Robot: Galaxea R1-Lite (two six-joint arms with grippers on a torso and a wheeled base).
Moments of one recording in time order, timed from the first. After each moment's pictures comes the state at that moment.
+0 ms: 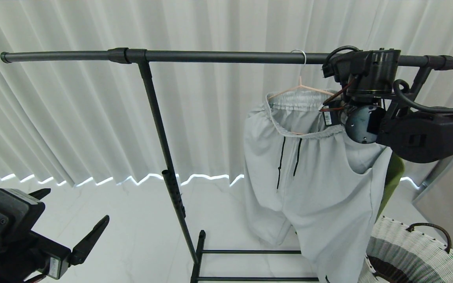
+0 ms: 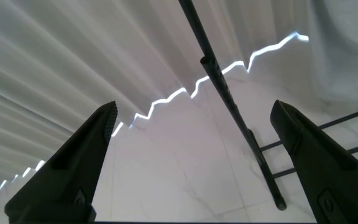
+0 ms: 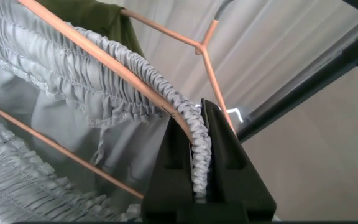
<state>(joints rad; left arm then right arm) -0.25 1.03 -0.15 -0.71 0.14 0.51 0.61 1.87 -1.44 -0.33 -0.83 -0.21</state>
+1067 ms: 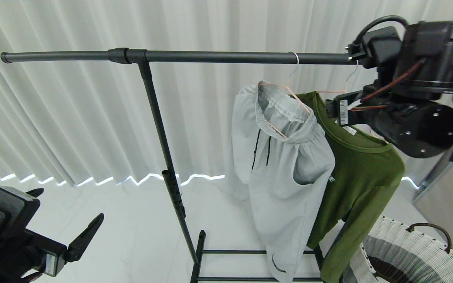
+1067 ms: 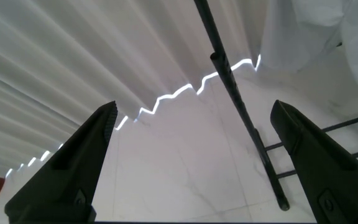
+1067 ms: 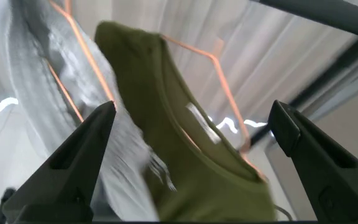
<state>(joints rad) -0.20 1.03 -0.15 -0.71 0.14 0.50 0.75 1.62 -1.23 -0.32 -0.83 -0.15</state>
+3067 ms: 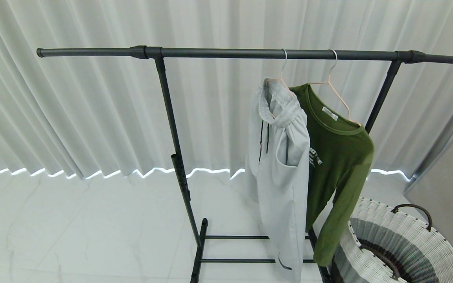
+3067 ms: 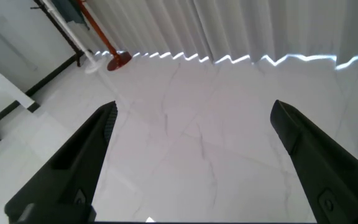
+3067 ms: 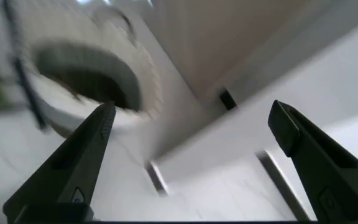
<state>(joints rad) 0.21 0.11 0.00 -0.08 0.44 0.39 -0.01 0.12 -0.30 0.30 -0.48 -0.19</state>
